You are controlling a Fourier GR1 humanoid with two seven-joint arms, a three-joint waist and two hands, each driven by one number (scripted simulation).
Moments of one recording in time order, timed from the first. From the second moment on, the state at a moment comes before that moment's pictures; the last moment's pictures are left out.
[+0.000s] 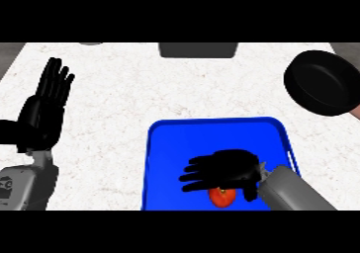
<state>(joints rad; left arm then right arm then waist) -0.25 0.24 0.05 -1.57 0.17 0.14 0.04 -0.40 -0.33 0.68 -1.29 0.97 0.31 -0.82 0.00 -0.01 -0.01</state>
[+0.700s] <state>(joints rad) -0.29 0.23 0.07 -1.52 0.16 0.13 0.04 -0.35 -0.32 0.75 -1.36 1.09 0.19 -0.94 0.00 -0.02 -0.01</state>
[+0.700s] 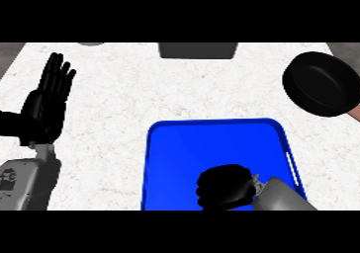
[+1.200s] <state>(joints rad) -0.26 0.22 0.07 -1.56 0.15 0.14 0.05 -0.33 -0.24 0.49 -1.38 1.04 0.17 -0.69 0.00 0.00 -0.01</state>
